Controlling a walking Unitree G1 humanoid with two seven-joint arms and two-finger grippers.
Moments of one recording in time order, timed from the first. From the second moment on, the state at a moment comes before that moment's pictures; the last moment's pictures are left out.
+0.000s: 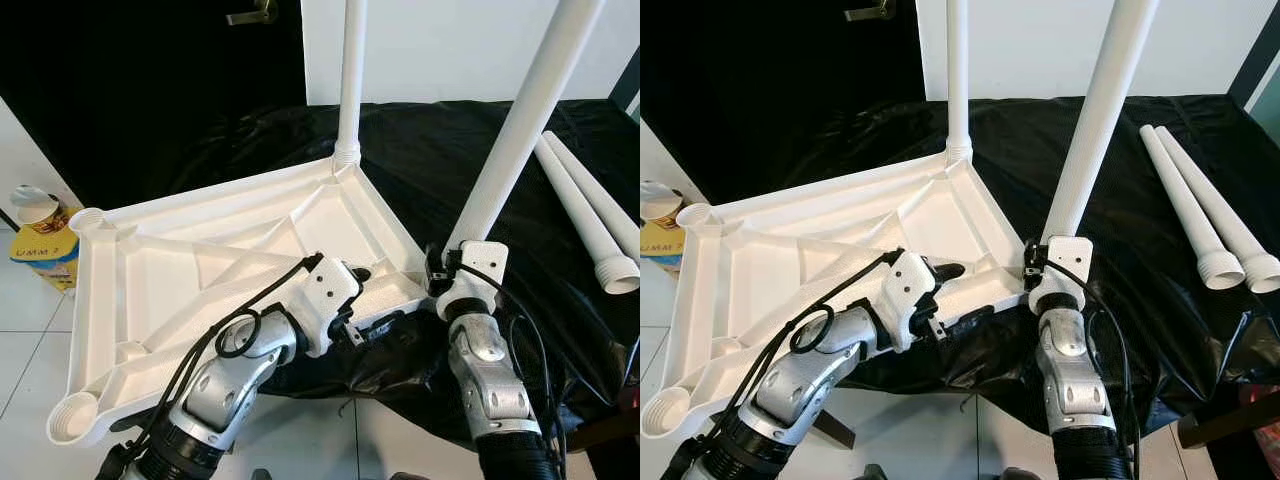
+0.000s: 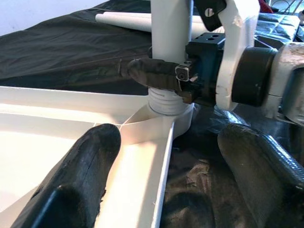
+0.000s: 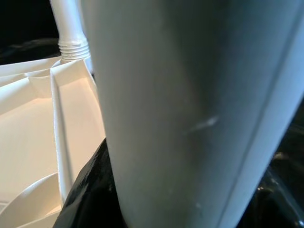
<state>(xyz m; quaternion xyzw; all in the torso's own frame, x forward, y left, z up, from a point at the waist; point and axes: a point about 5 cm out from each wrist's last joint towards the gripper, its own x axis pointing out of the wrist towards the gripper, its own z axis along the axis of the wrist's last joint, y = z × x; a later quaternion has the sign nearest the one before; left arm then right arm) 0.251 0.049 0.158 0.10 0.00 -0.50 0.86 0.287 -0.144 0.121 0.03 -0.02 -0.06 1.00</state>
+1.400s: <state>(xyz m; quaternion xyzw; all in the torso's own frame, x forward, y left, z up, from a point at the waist) 0.261 0.052 0.163 0.12 0.00 -0.49 0.86 0.293 -0.175 0.135 -0.06 -0.05 0.21 0.98</state>
